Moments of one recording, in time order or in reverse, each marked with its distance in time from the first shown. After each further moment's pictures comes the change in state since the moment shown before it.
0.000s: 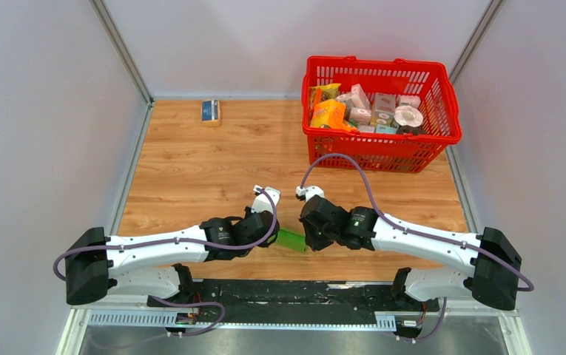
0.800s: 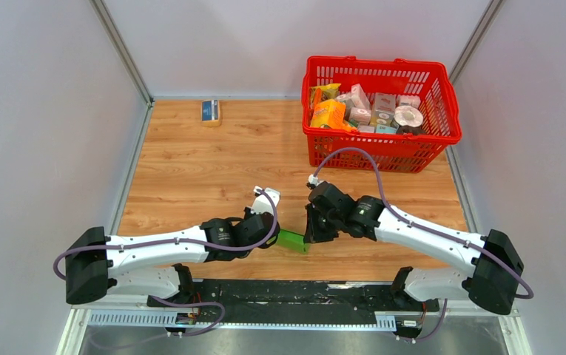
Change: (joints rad) left arm -0.010 -0.001 0.001 -0.022 -0.023 0.001; right arm -0.106 0.000 0.055 -0.054 -0.178 0.200
